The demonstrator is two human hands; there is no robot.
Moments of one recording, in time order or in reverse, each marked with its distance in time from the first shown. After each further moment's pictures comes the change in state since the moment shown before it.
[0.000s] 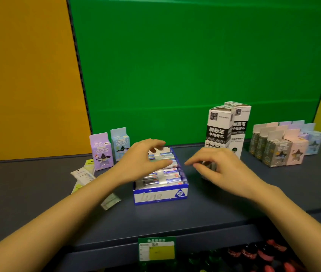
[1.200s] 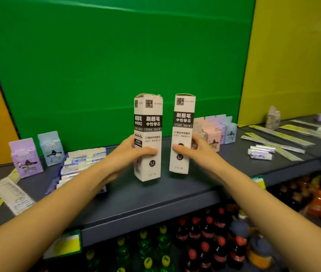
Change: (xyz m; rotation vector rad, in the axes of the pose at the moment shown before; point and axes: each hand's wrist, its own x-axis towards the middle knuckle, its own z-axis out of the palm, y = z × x) left_hand 0.044 0.125 0.086 -0.837 -0.196 -0.218; right_hand -0.071 0.105 -0.063 0.763 0.242 0.563
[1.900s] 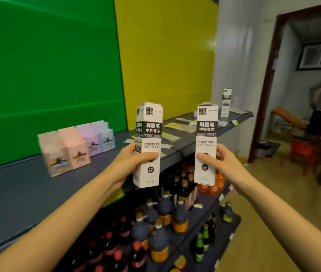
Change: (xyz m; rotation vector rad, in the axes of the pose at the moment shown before) left_hand 0.090 0.033 0.329 -0.229 -0.321 0.036; right_hand -0.167 0.065 -0.335 -0.083 0.545 0.109
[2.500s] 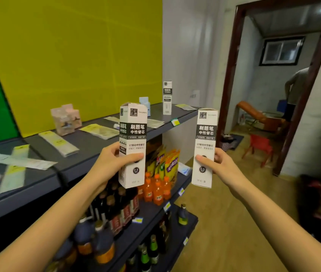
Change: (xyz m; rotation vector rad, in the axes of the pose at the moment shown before) left_hand 0.176 -0.043 0.261 0.074 -0.007 0.055; right_hand 0.110 0.121 -0.289 -0.014 0.156 0.038
